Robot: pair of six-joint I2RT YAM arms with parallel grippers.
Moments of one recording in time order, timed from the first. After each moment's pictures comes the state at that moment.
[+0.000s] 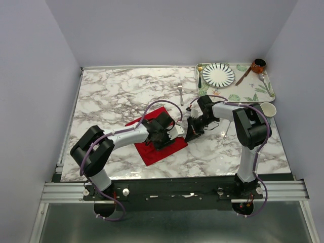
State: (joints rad) left arm -0.83 1.65 0.97 -0.45 0.13 0.35; right arm 0.36 1.99 1.16 -0.61 -0.77 0.11
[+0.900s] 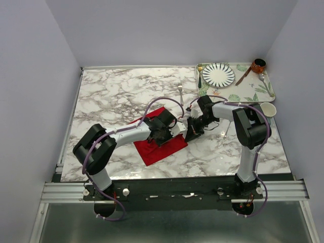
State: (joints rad) left arm -0.83 1.68 1.02 -0.45 0.10 0.33; right arm 0.36 1.99 1.16 -0.61 -0.77 0.11
